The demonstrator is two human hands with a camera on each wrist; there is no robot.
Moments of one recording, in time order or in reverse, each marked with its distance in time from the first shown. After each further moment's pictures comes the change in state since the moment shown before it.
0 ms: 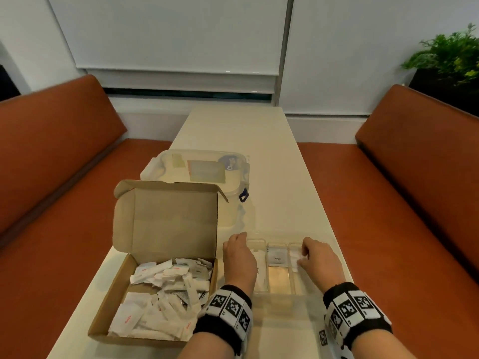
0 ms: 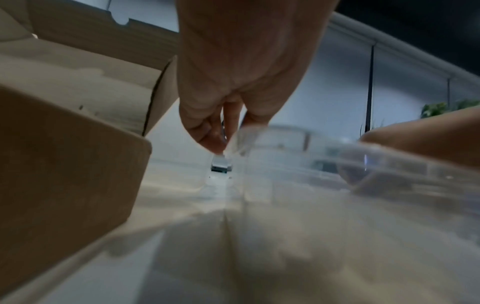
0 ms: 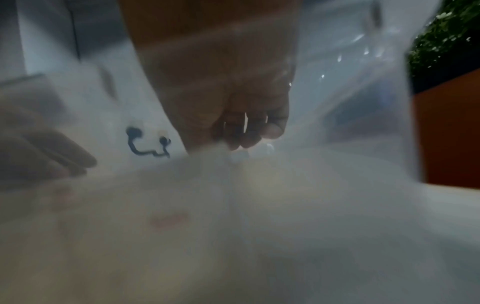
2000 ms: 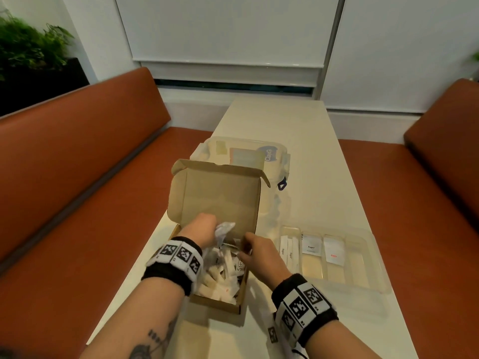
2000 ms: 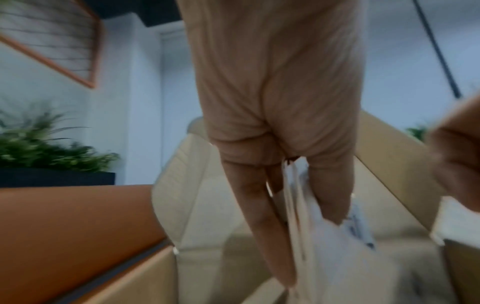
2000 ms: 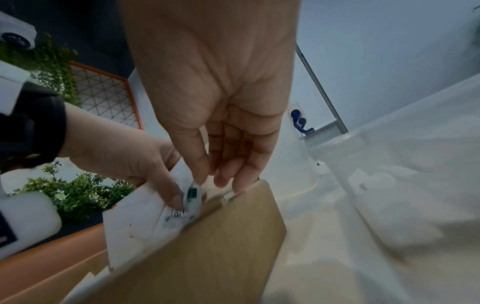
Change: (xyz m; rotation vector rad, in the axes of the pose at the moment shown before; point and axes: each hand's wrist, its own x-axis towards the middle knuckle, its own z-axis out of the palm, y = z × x) left_hand 0.019 -0.078 -0.144 0.618 -0.369 -0.011; right_hand -0.060 -0.168 0.044 0.369 -0.267 -0.382
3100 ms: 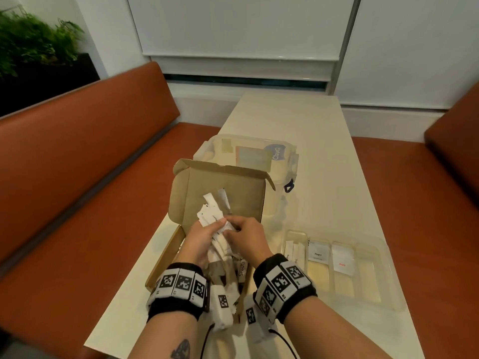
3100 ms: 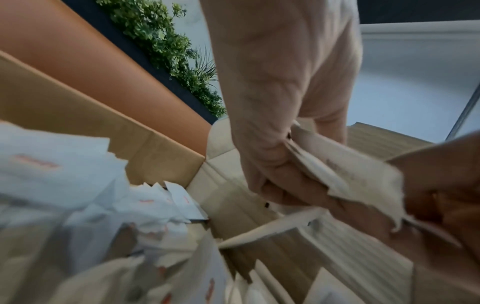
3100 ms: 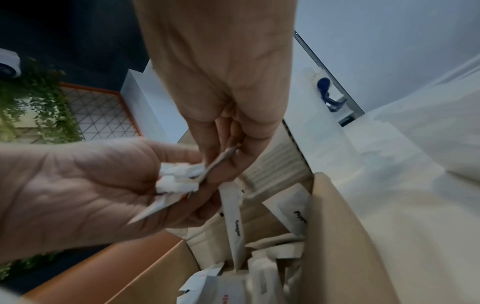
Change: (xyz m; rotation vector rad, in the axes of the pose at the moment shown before) left_hand -0.007 0.008 0.028 -1.765 0.226 -0.234; right_hand 0.044 -0.030 -0.002 0.491 0.008 0.063
